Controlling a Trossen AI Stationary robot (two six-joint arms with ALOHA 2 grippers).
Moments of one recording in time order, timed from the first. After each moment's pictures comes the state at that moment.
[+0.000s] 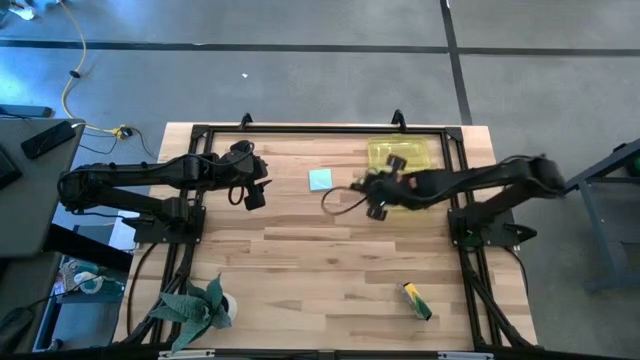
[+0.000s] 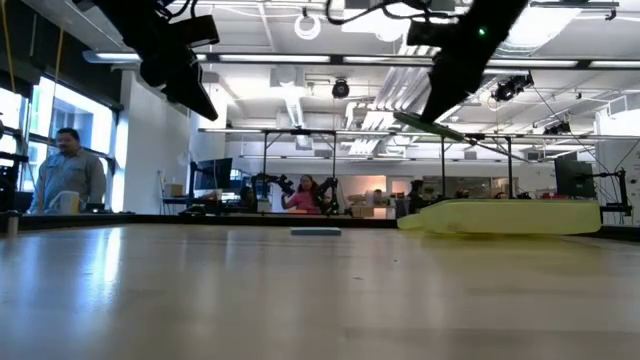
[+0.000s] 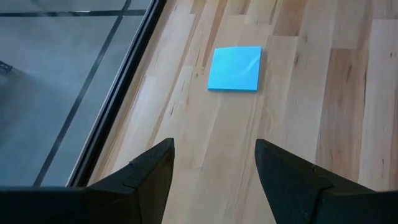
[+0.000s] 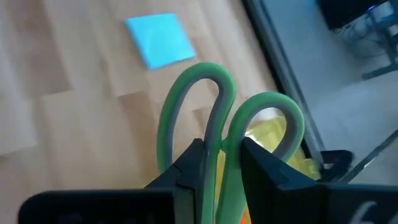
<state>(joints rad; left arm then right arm) 0.32 1.04 0.78 -0.56 -0.33 0.15 0.02 1.37 1.04 -0.71 0.60 0.11</state>
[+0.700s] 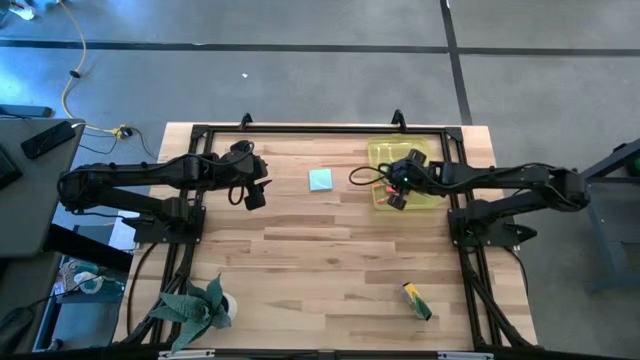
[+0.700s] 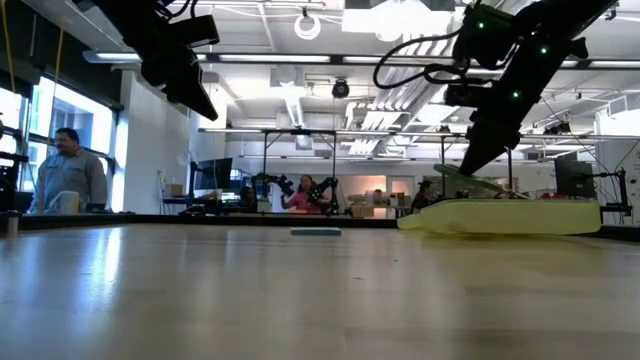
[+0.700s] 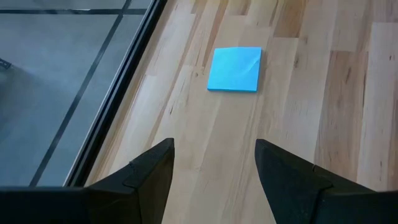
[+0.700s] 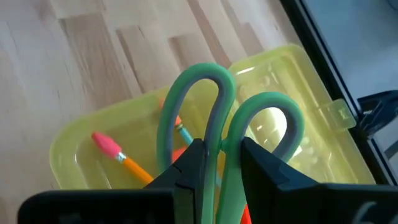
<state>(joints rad) 0.32 1.04 0.78 -0.56 -0.32 0.13 -0.27 1.14 0.64 -0.47 0.36 -0.03</state>
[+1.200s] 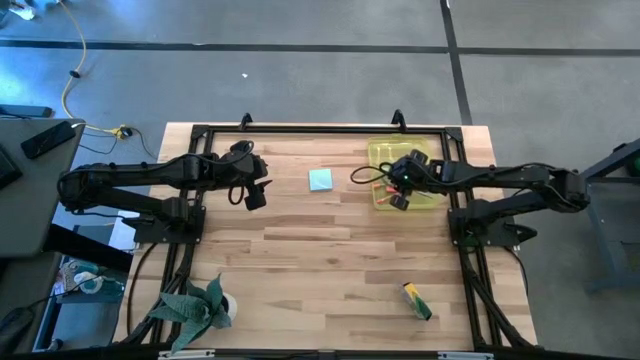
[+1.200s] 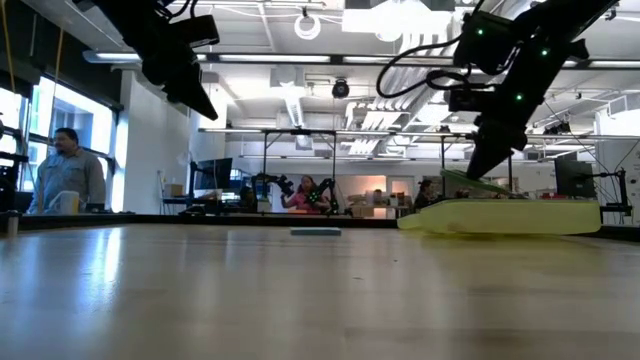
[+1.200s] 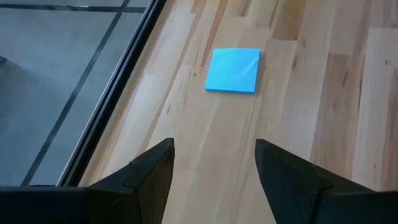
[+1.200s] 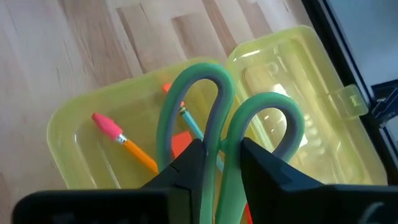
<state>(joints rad) 0.32 1.04 0.78 -0.56 -0.32 0.11 -0.30 1.14 0.64 -0.52 0.32 -0.05</state>
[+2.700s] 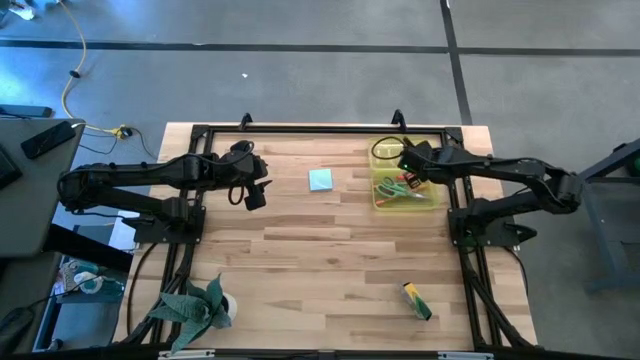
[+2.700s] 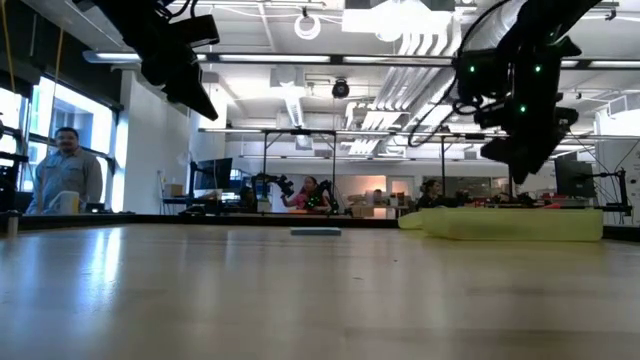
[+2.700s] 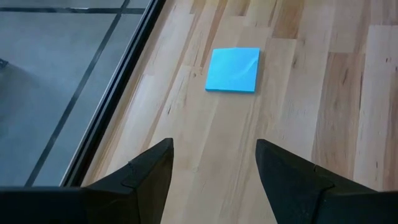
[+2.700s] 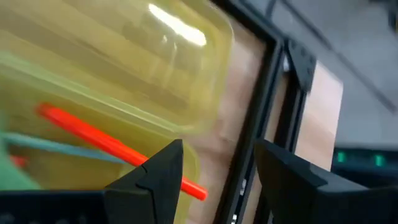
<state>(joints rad) 0.32 1.04 0.78 -0.56 -0.32 0.12 -0.49 1.22 0.74 -0.96 0.65 0.54</state>
